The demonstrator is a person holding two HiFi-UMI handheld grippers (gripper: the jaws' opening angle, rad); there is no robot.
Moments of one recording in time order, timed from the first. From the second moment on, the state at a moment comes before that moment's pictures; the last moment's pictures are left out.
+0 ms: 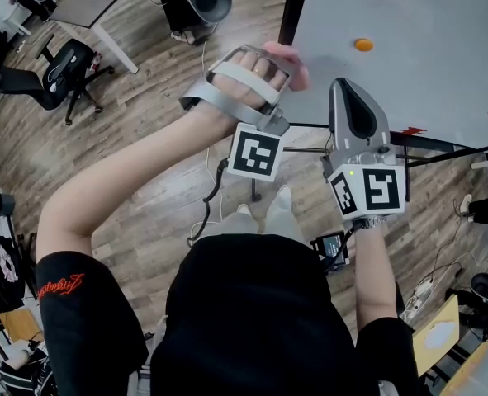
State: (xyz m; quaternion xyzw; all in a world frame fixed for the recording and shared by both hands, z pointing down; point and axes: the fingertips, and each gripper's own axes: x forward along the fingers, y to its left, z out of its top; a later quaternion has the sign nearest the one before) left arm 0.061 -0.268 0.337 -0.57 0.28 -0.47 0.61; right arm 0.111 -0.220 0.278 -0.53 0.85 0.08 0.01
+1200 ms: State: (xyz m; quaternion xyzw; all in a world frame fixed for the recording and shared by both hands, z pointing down) left arm 0.057 -0.269 0.385 -0.60 0.27 -0.48 0.58; right arm 0.113 -0.234 0.322 -0.52 0.85 0.04 -0.01
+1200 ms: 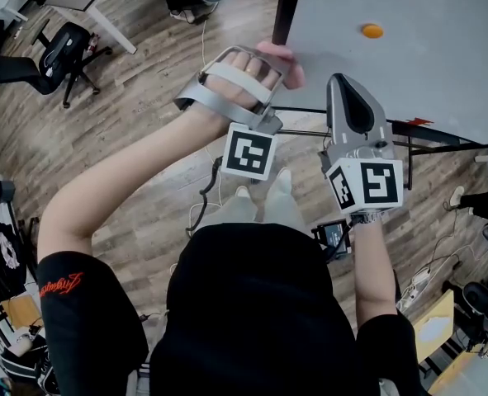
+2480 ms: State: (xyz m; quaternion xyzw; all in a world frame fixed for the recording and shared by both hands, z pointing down) left arm 0.070 -0.271 0.411 -0.61 0.29 -0.48 0.56; right arm 0.125 -0.232 0.353 -0.52 0.85 0.00 -0.03
